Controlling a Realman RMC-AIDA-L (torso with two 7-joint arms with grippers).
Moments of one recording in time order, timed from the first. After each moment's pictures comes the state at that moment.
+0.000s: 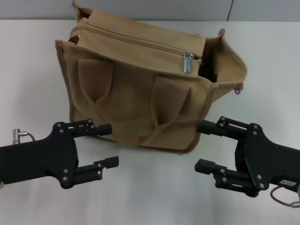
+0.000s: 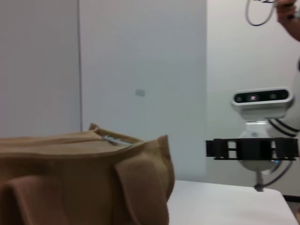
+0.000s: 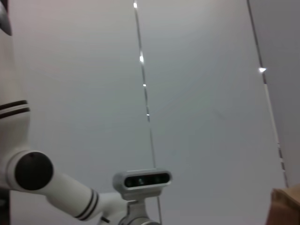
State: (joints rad) left arm -0.25 -2.06 0.87 0.66 1.74 1.86 -0.95; right arm 0.50 2.08 -0.19 -0.16 -2.31 -1.99 0.69
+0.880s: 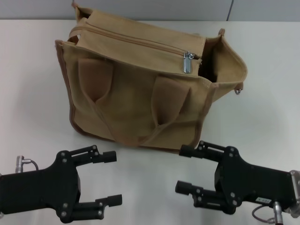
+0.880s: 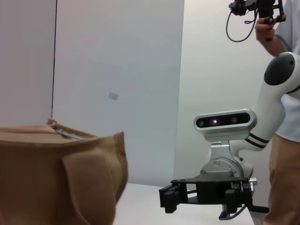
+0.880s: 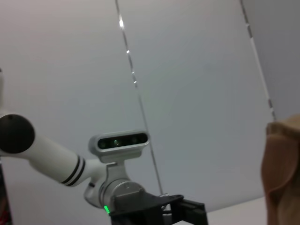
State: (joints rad) left arm -0.21 -2.07 0.88 0.60 1.78 1.93 -0.89; right arm 0.47 2.09 -0.27 -0.07 -2.33 -1.82 0.69
